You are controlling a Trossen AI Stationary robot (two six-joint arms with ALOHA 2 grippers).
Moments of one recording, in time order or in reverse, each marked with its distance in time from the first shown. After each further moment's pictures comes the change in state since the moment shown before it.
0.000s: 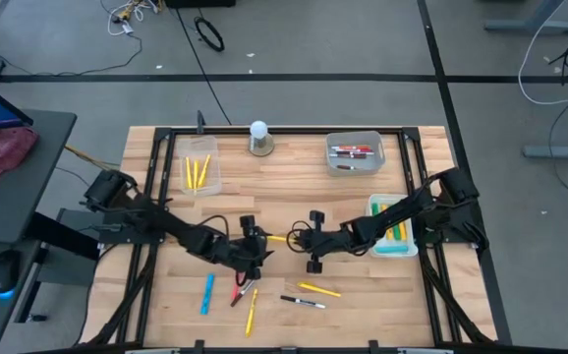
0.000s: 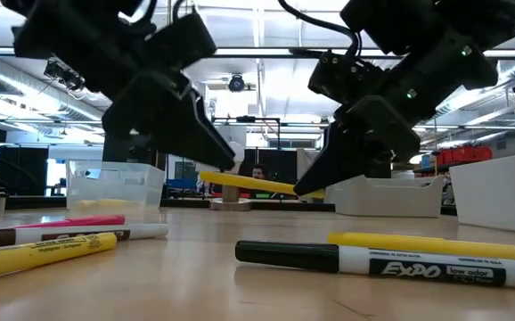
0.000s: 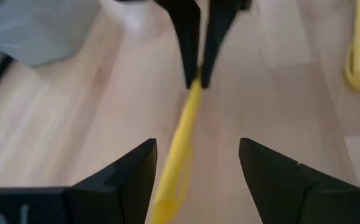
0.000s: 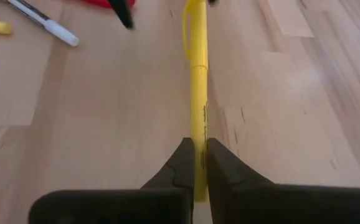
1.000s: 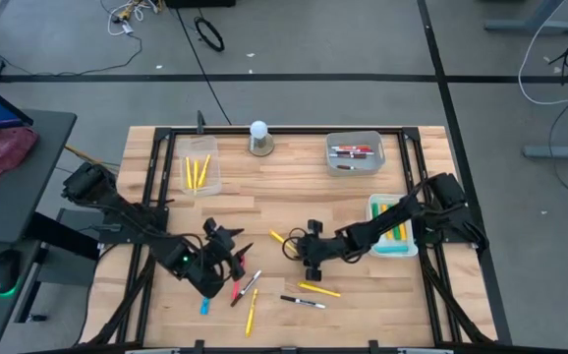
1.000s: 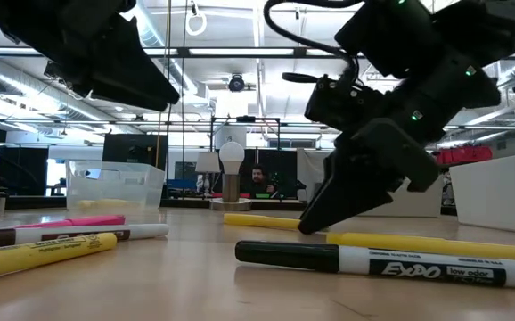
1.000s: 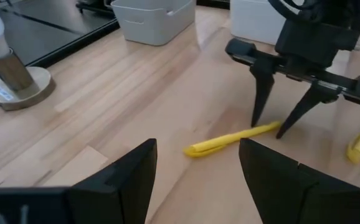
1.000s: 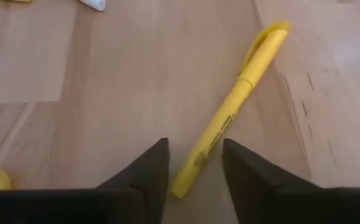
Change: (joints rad) left arm -0.237 -0.188 0.001 -0.426 -0.437 -0.748; right arm 0.011 0.121 0.015 -0.005 -0.075 0.105
